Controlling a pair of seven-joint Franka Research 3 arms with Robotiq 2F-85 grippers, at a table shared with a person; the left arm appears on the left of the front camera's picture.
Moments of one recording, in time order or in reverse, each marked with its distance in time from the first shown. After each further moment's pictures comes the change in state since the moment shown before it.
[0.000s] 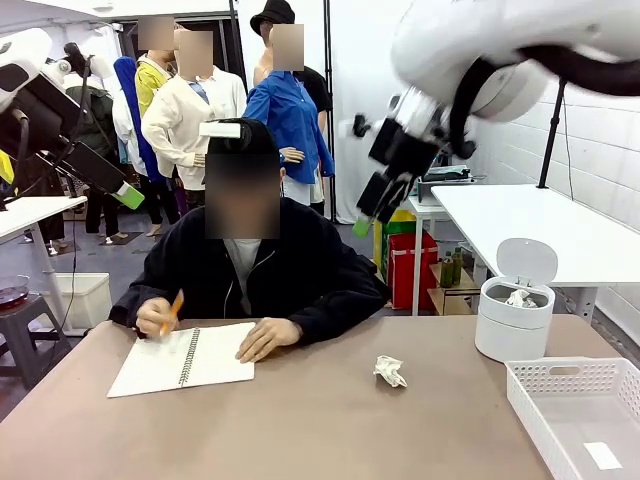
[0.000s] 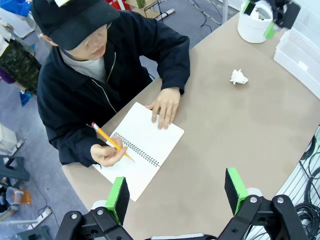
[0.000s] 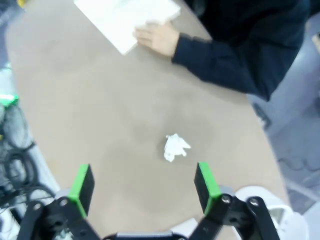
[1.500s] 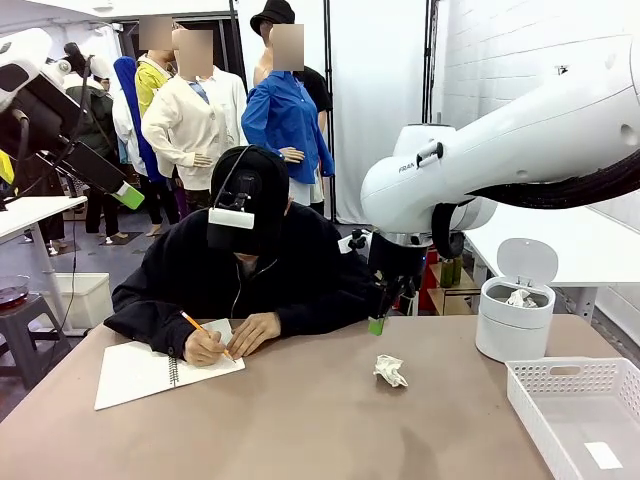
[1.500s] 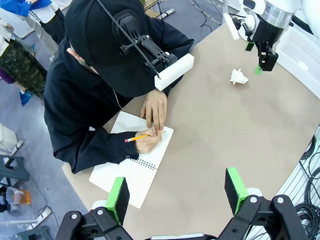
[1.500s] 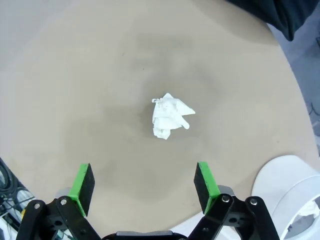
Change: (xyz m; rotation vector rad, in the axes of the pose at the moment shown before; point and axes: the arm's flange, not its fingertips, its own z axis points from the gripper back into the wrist) left arm 0.000 0.000 0.000 0.000 0.000 0.000; right arm -0.055 -0.015 -0.129 -0.103 0.216 -0.146
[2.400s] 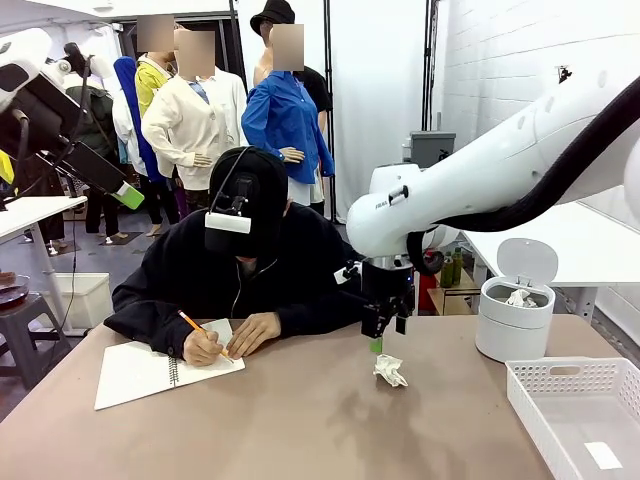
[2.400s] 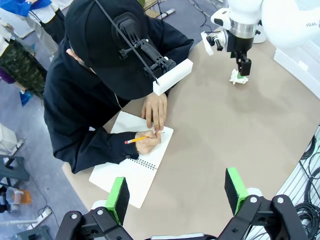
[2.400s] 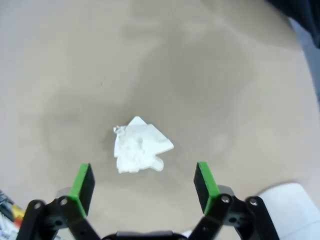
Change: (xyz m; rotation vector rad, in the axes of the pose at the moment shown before) left arm 0.000 0.000 0.000 0.000 0.000 0.000; right arm 0.046 -0.044 -0.090 0.019 0.176 0.009
